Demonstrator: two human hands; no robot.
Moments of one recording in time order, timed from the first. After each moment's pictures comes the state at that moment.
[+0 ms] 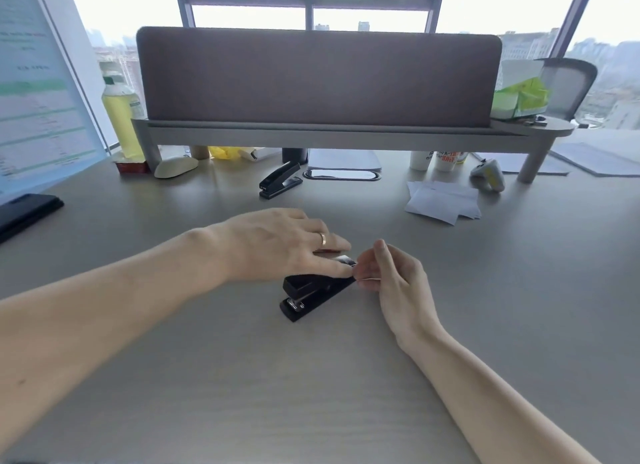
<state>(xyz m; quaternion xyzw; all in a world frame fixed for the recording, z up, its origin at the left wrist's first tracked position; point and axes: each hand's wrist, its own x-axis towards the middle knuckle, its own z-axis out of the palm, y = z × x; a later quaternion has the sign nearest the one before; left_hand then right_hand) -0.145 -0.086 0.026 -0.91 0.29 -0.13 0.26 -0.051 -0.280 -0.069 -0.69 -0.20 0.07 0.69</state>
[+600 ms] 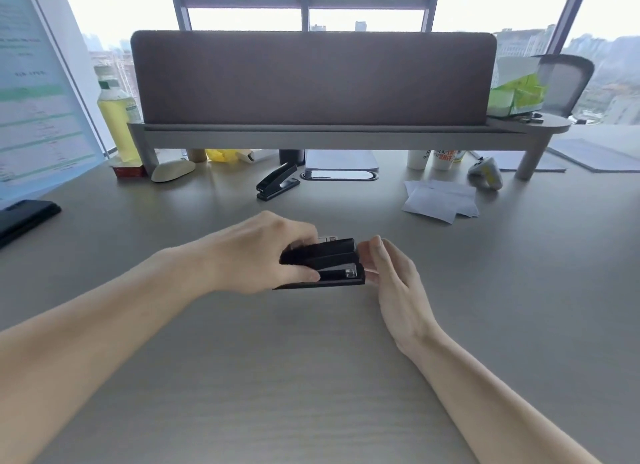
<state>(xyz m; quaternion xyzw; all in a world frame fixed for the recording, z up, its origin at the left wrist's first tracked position) -0.162 -0.093 0.025 -0.99 0.01 -0.06 -0.15 -0.054 -0.285 -0.066 -0.69 -0.27 0.08 0.67</state>
